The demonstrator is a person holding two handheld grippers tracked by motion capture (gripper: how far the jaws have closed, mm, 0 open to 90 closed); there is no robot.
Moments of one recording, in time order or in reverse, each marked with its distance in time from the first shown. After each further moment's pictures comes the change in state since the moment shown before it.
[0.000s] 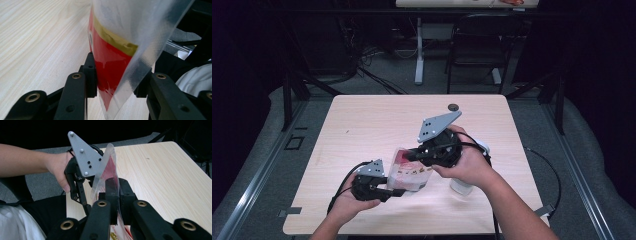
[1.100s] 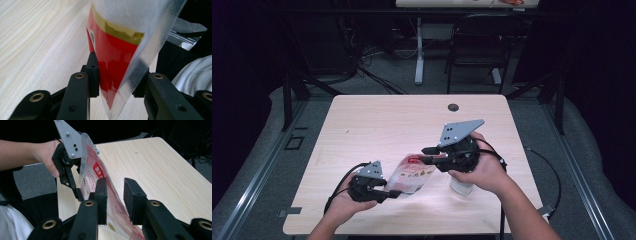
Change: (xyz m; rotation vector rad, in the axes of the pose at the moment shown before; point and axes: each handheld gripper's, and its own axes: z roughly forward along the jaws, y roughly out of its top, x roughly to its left) left arm 0.000 -0.004 -0.004 0.073 0.020 -0.002; right arm -0.005 -0.037 -0.018 -0.039 -0.073 0.037
